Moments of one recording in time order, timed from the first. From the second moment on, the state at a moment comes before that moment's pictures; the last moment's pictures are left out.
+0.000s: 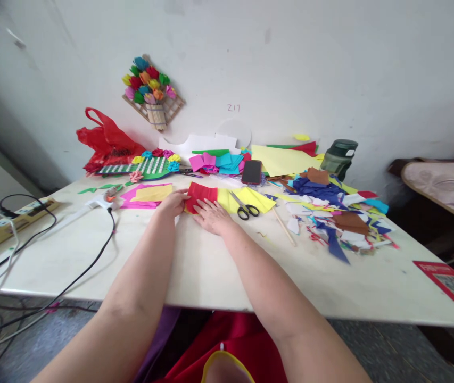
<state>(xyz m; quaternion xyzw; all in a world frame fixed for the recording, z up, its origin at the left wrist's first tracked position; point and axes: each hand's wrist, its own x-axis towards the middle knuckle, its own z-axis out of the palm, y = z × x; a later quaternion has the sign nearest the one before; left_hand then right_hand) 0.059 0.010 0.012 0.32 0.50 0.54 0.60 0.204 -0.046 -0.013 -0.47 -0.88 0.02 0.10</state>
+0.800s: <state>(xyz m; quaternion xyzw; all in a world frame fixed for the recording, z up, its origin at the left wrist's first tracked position) 0.045 0.037 -0.014 0.48 0.60 0.47 0.43 0.205 -0.044 -0.013 -0.46 -0.88 0.03 0.07</state>
